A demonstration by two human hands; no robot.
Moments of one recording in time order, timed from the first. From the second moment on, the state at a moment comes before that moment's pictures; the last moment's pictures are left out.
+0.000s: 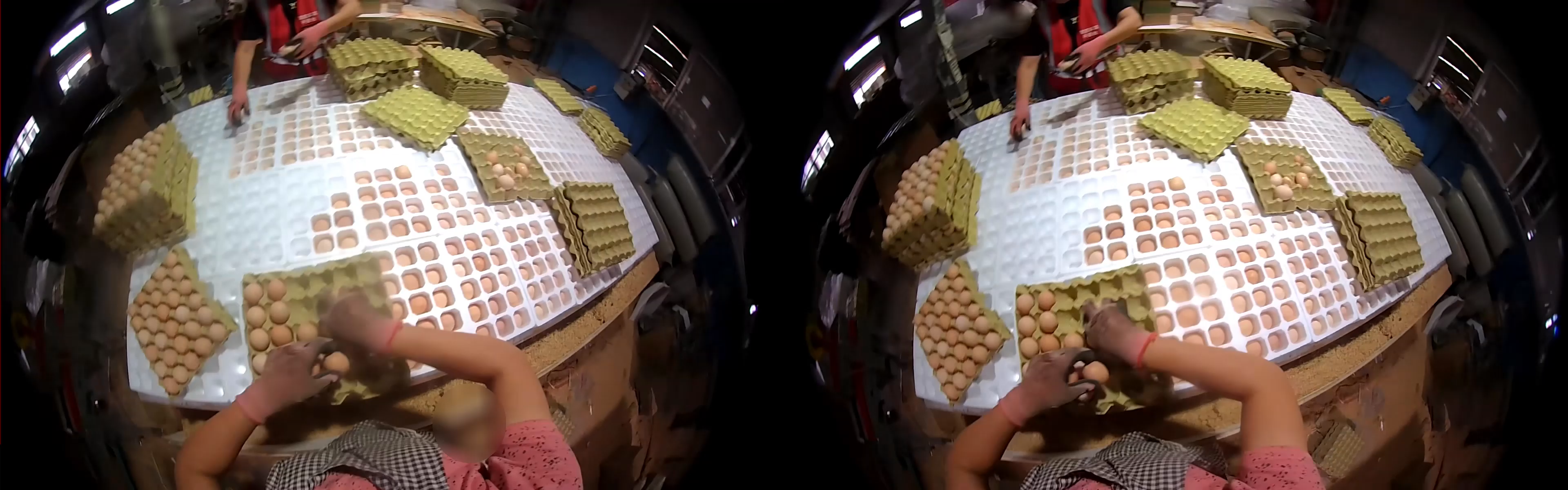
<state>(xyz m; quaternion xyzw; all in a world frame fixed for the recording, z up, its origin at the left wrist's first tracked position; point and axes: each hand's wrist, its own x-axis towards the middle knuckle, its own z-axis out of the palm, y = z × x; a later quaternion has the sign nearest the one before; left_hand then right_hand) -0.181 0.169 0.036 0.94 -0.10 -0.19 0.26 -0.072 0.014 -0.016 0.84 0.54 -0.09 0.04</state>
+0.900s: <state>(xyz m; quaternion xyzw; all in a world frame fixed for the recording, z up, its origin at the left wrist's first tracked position) 0.294 -0.002 -0.080 0.96 -0.21 0.02 0.18 0.352 -0.215 -0.060 0.99 0.03 -0.05 -0.15</state>
